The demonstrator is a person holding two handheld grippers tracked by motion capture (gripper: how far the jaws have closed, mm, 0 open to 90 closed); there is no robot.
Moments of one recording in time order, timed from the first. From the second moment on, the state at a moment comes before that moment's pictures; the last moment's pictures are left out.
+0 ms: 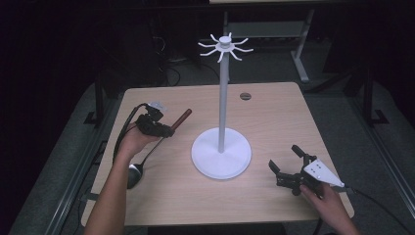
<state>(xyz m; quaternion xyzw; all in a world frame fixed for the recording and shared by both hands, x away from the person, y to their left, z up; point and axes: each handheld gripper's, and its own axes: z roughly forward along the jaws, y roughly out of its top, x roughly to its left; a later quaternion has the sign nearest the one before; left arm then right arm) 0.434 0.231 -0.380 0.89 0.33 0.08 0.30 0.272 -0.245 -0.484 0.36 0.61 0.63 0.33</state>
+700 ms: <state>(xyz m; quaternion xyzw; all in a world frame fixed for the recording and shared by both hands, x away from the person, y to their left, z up) 0.398 0.258 -0.340 0.83 0.33 0.11 0.43 0.272 -0.245 -0.484 0.36 0.61 0.63 0.33</state>
